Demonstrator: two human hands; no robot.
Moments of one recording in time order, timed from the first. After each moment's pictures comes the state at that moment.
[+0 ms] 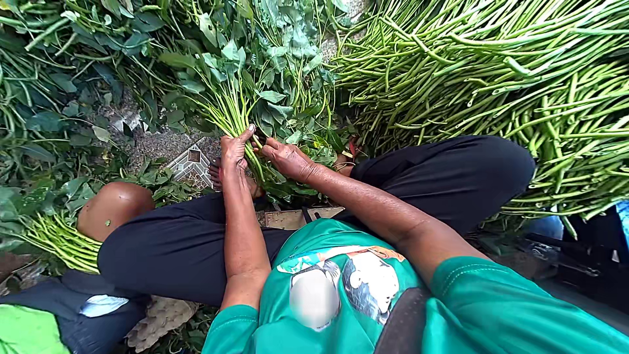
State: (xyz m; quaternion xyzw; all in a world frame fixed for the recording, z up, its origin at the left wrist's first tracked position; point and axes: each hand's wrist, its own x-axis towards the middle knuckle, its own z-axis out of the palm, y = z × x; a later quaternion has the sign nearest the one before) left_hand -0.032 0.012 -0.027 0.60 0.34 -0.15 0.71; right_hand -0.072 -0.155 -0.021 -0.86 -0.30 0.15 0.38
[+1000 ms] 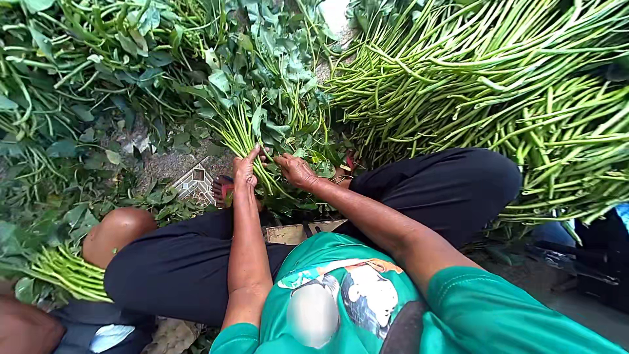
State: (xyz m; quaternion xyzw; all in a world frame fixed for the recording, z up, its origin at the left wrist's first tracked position) left_hand -0.036 -0.006 -0.044 0.55 0.34 -0.16 0.75; right_hand -0.070 -0.174 -0.056 -0.88 -0.13 0.25 0.39
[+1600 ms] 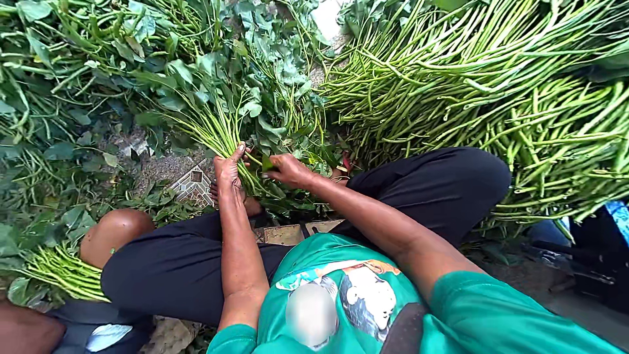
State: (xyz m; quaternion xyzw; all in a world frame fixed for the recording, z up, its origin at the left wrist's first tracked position) left_hand -0.035 0.018 -0.018 0.62 0.30 -0.10 0.72; right_hand -0.055 -0.170 -0.002 -0.81 -0.17 0.26 0.50
